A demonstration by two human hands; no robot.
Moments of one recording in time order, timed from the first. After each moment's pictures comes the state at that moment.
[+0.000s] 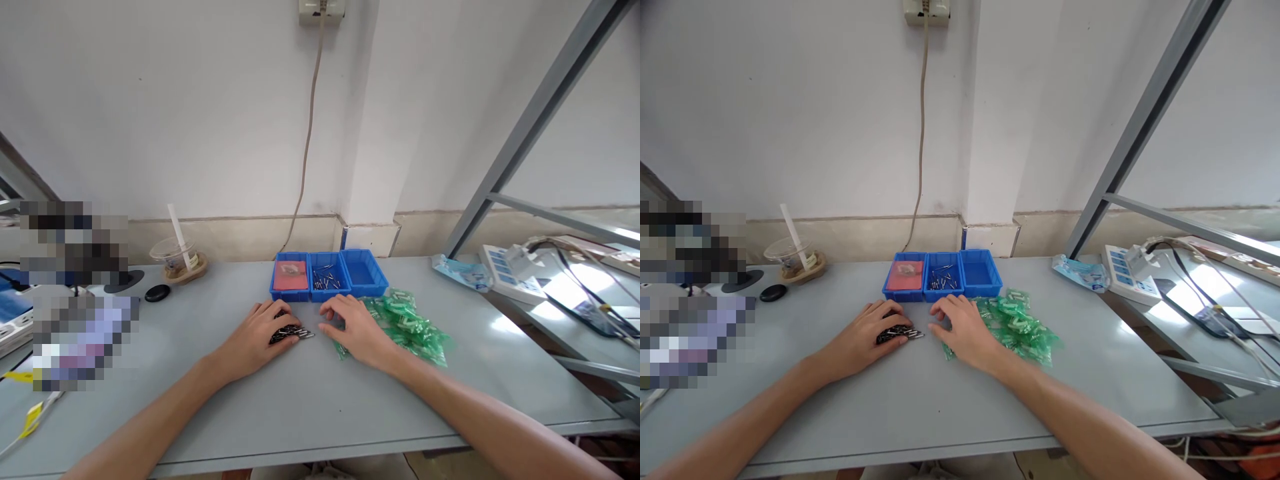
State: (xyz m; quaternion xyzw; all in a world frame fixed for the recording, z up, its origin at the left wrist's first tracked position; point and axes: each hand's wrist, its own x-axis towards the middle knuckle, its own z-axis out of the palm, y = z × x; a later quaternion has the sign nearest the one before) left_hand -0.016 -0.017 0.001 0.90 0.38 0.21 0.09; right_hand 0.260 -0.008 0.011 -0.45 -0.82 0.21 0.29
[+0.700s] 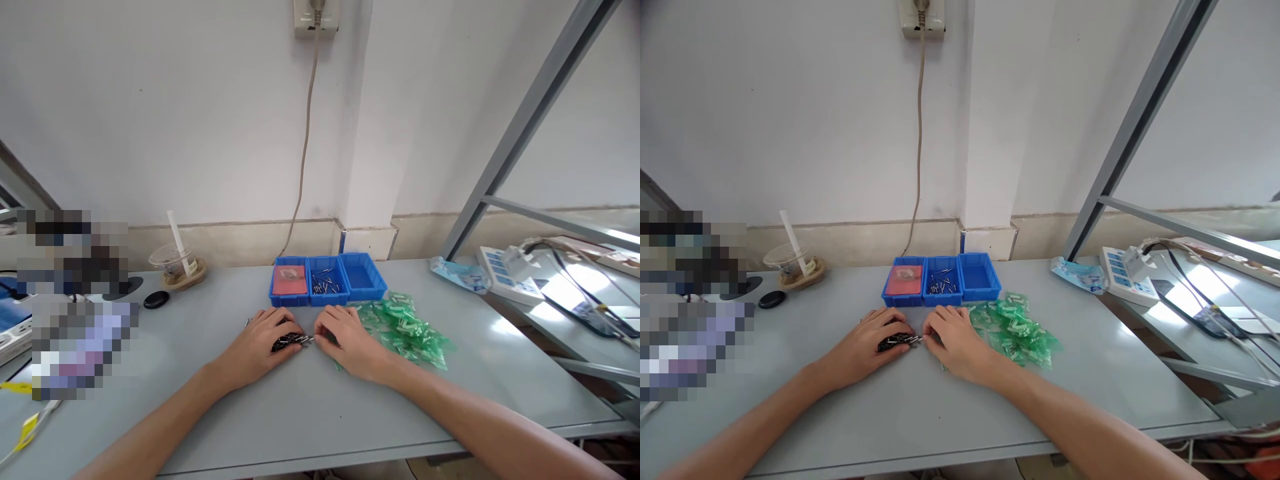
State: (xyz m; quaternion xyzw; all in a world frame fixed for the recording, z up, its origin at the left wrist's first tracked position) left_hand -0.011 -0.018 0.000 0.90 0.36 0.22 0.09; right_hand 0.252 -0.019 0.012 -0.39 -0.88 0.15 0.23
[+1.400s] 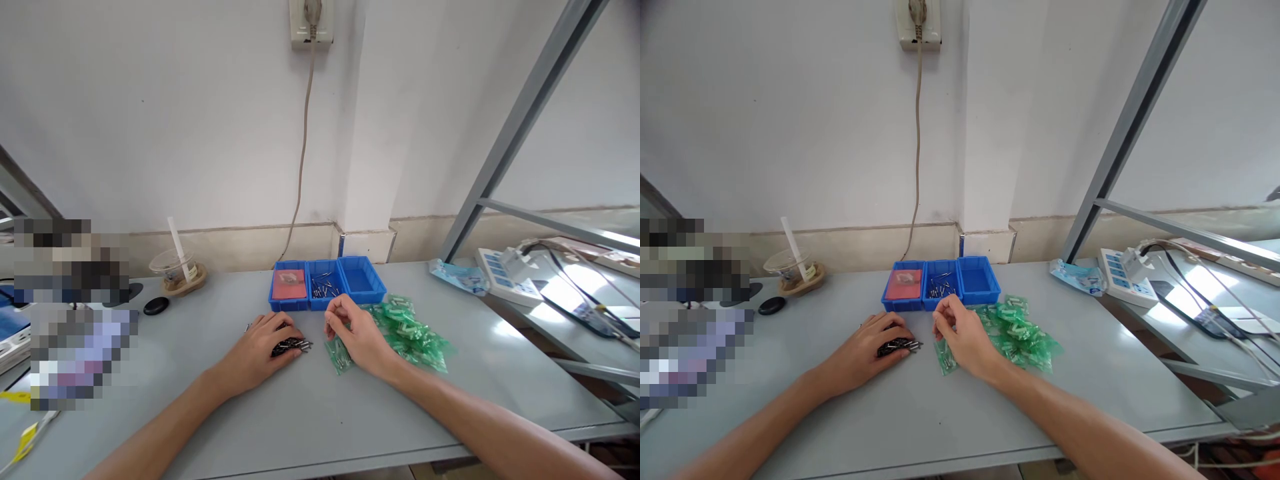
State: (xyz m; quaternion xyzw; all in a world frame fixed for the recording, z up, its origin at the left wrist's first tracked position) left_hand -0.011 -0.020 0.002 0.90 0.37 0.21 0.11; right_hand 0.253 -0.017 0.019 -0.42 -0.71 0.39 0.41
